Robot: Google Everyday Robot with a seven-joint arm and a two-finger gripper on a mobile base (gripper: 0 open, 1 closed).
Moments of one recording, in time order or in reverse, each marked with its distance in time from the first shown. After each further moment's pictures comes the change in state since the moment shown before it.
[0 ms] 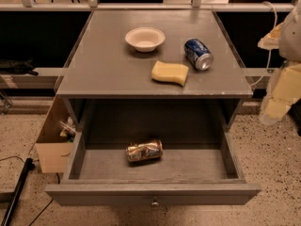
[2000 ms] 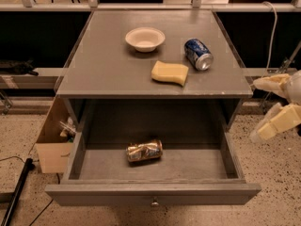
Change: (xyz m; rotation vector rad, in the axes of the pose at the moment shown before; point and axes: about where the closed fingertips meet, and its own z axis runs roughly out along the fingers) arm 0.043 -0.003 0.098 -0.143 -0.531 0.211
